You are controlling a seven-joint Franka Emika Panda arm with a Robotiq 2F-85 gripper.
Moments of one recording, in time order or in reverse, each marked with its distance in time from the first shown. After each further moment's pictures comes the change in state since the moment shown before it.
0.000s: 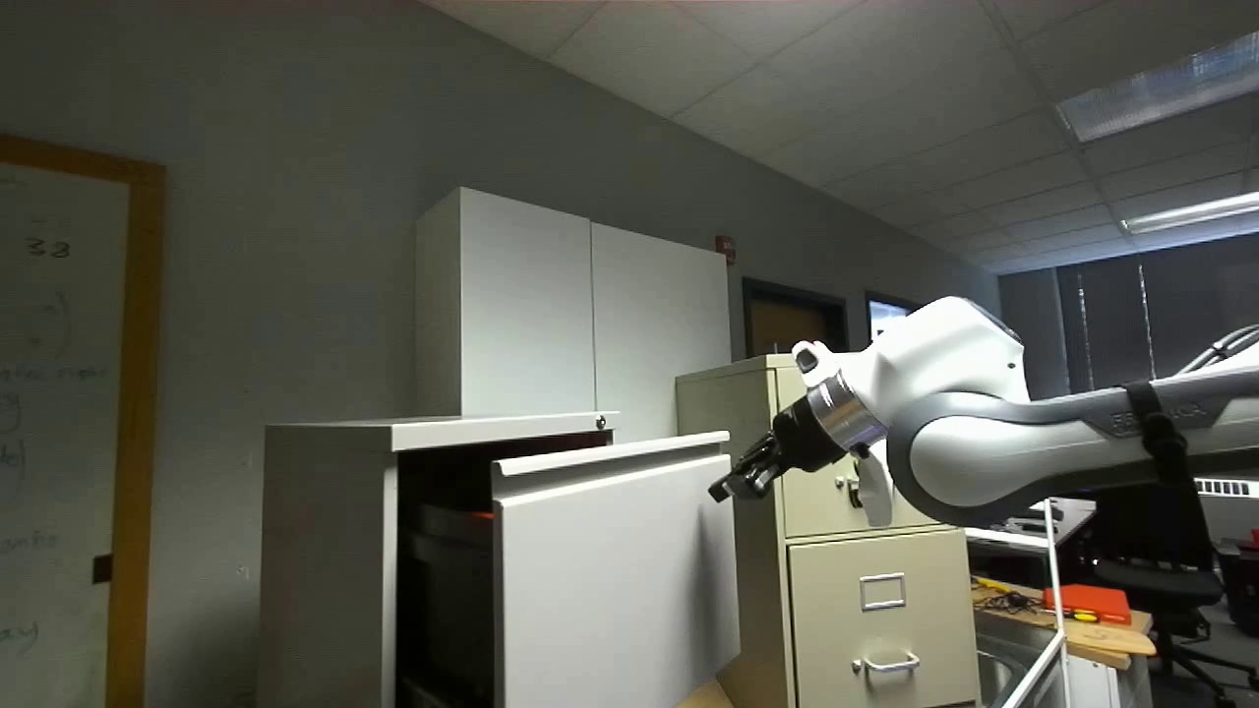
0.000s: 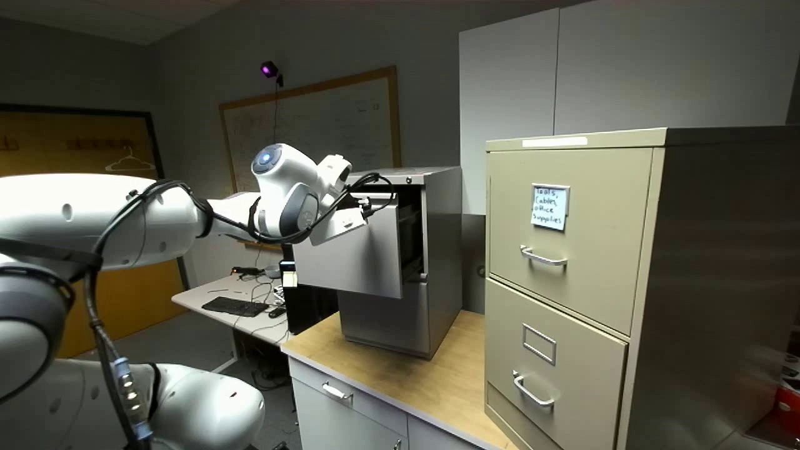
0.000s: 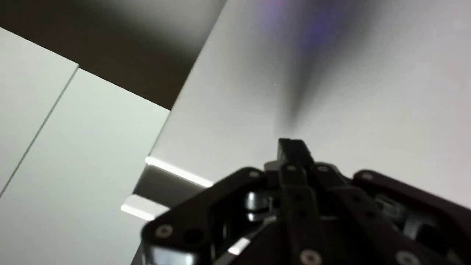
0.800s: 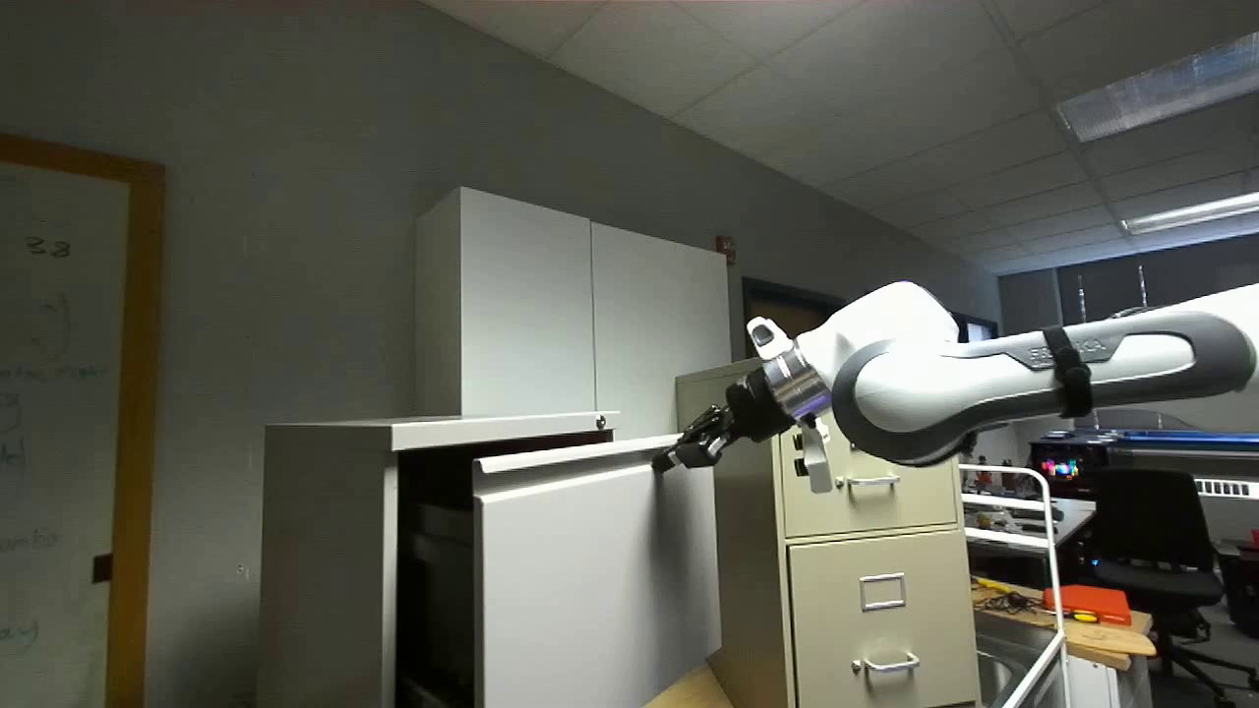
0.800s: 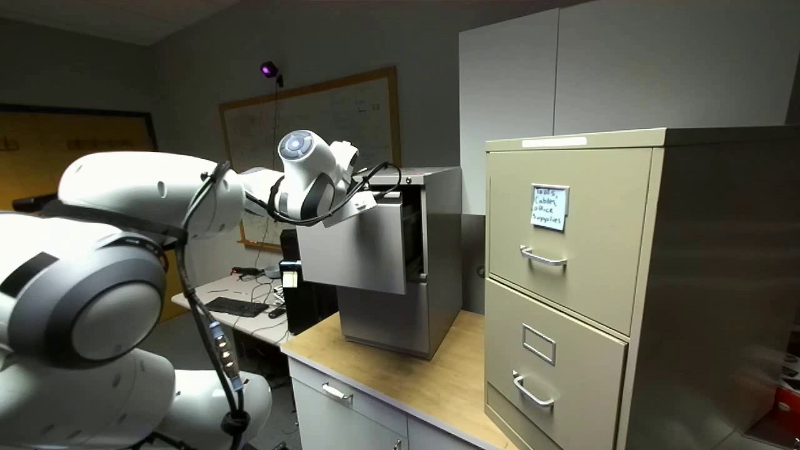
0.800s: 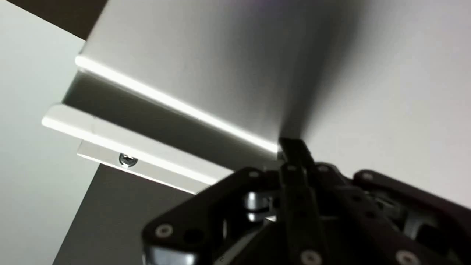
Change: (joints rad) arm 0.290 0.130 -0.164 0.172 0.121 0.021 -0.200
